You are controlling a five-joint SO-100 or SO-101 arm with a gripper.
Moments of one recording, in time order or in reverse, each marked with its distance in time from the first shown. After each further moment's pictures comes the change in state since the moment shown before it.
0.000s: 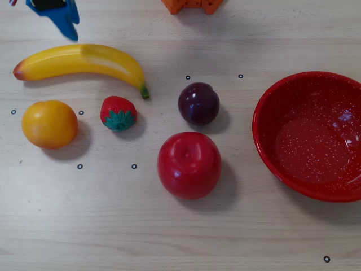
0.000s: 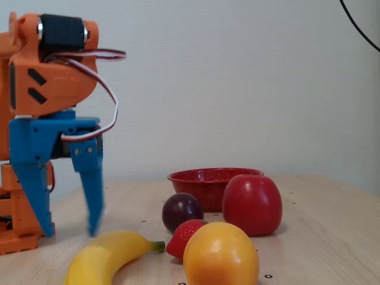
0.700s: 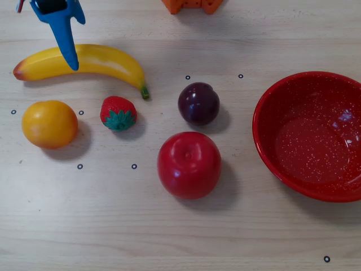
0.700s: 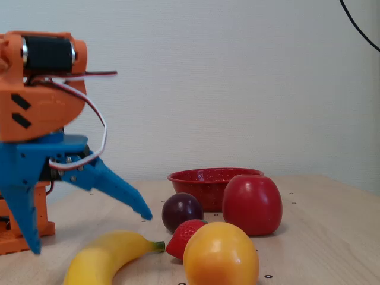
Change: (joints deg) arm -2.5 -3.3 3.4 -2.1 4.8
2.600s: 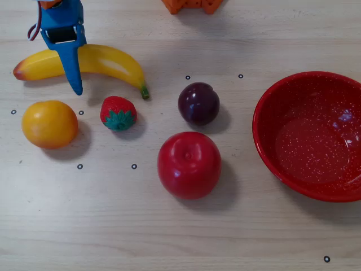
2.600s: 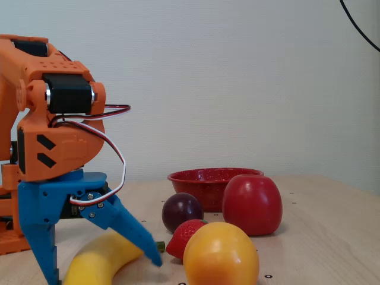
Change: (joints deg) arm 4.0 -2.6 10.5 -19.7 -5.7
